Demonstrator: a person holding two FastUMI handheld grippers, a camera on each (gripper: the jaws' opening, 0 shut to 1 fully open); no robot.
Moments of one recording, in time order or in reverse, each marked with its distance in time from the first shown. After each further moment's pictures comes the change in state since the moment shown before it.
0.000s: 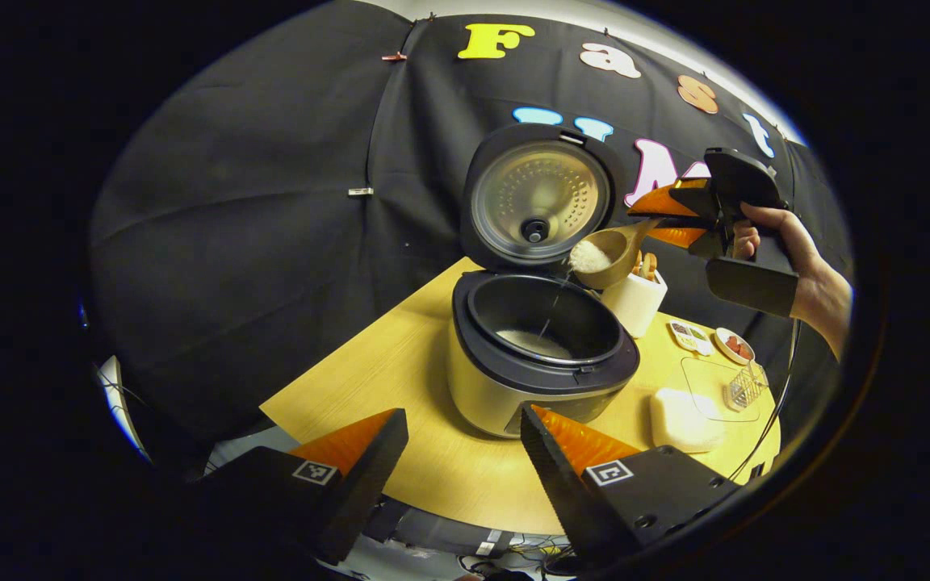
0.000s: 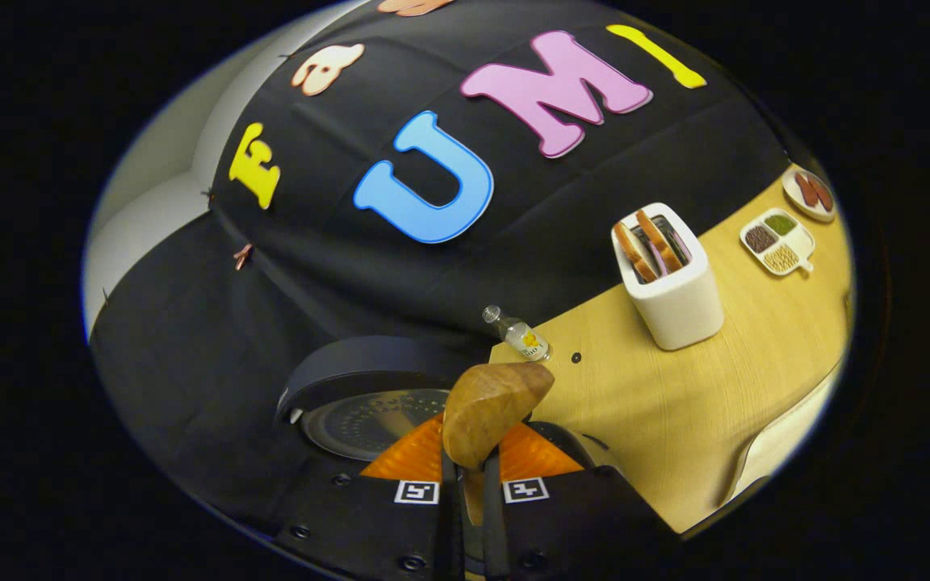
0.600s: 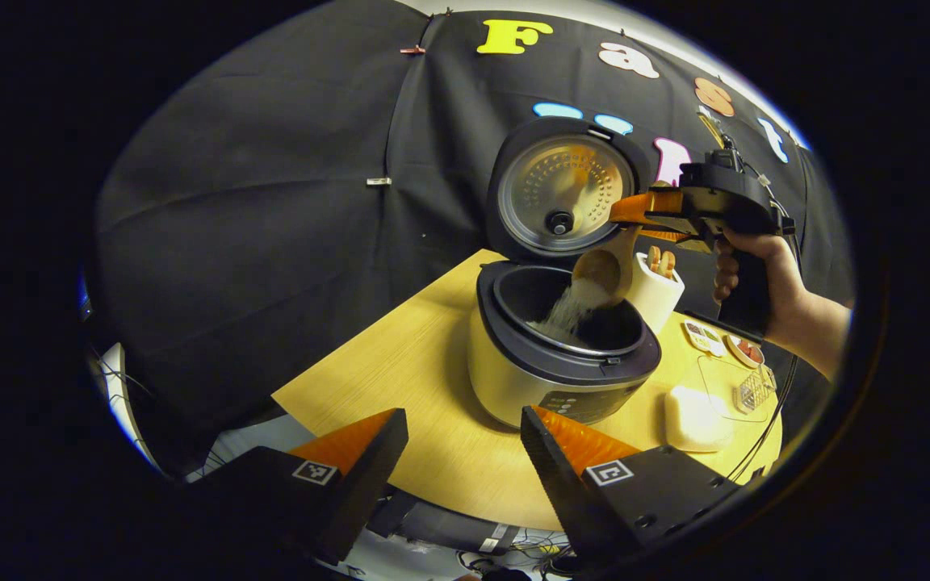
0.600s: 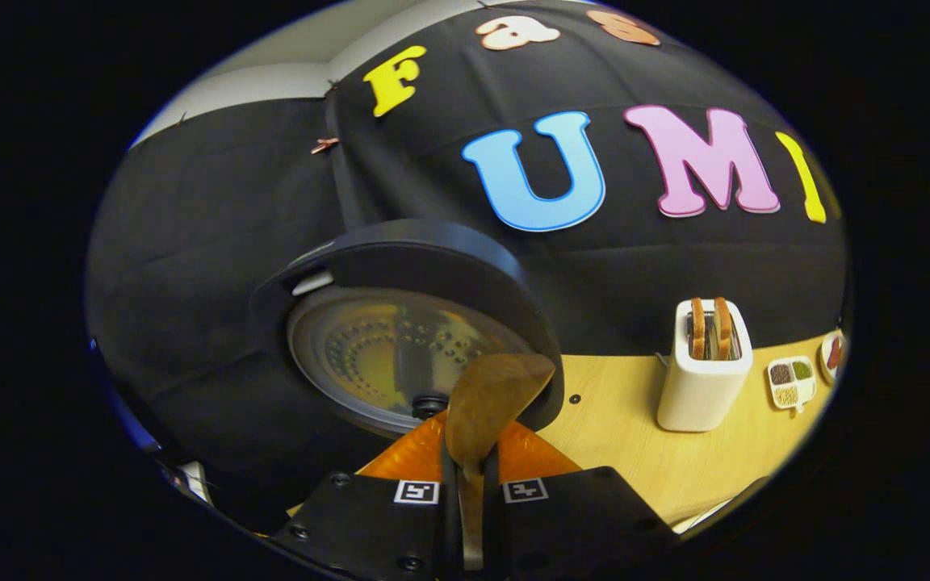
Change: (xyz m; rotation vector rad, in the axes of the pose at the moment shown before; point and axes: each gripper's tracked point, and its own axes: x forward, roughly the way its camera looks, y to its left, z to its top) left arm -0.001 0.016 -0.012 -0.033 0.022 0.048; right arm 0.027 0.029 -0.052 -0.550 -0.014 0.074
